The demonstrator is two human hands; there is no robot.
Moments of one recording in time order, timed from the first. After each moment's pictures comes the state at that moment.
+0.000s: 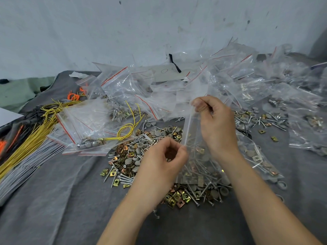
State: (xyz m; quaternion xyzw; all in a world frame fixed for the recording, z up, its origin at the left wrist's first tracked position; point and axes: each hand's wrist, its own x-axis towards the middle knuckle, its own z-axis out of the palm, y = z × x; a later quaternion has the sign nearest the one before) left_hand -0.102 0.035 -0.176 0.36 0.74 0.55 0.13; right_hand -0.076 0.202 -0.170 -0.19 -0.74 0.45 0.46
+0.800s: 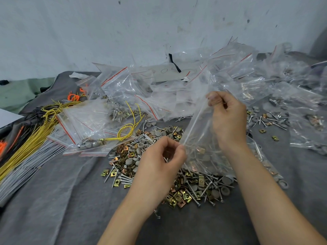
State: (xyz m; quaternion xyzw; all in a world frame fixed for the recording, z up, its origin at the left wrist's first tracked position) left_hand -0.100 0.032 -0.173 0.35 0.74 0.56 0.12; right_hand -0.077 0.219 -0.166 -0.23 -0.67 0.49 0.51
